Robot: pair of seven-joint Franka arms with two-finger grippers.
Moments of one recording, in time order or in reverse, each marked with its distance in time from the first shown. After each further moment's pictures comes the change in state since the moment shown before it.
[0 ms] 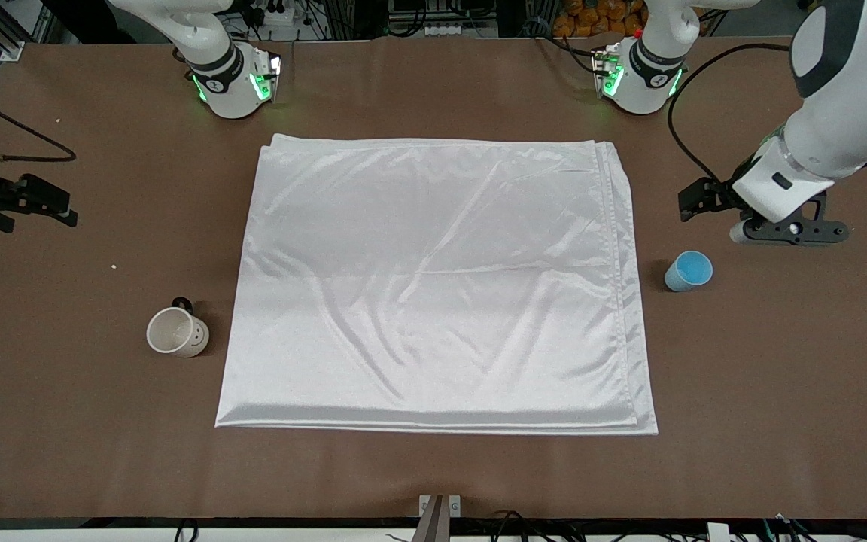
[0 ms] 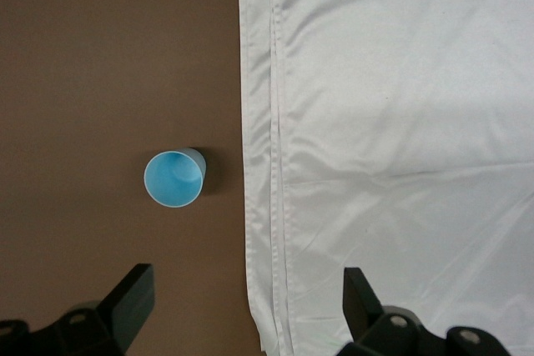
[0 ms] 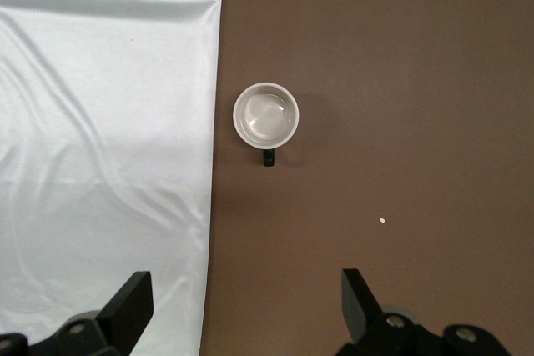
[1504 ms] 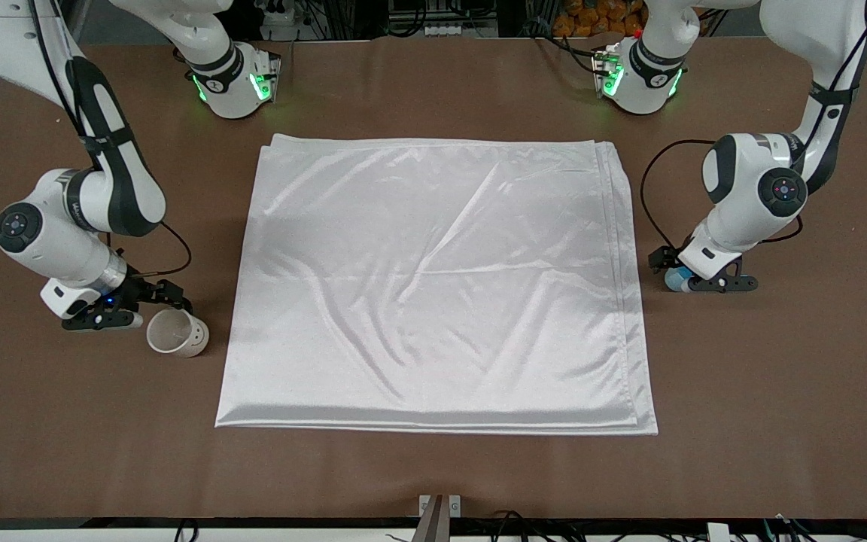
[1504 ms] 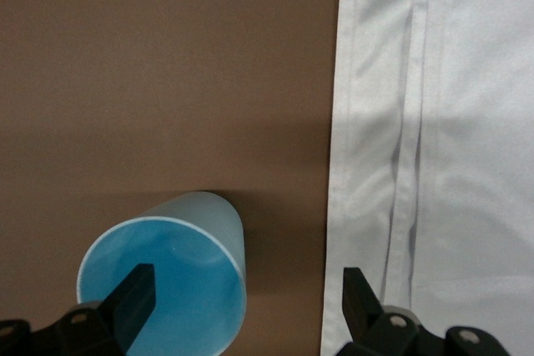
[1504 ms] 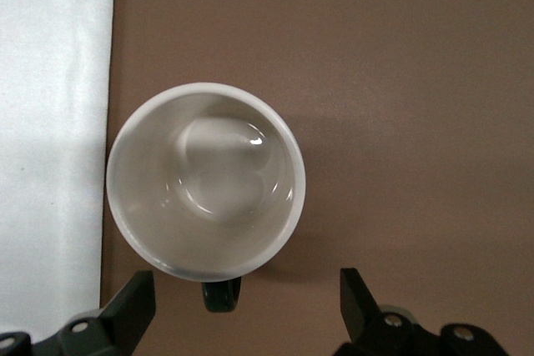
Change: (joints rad) left arm 0.011 0.240 0.108 -0.470 0.011 0.754 0.091; right arm -0.002 0.322 0.002 -0.434 0.000 0.829 -0.035
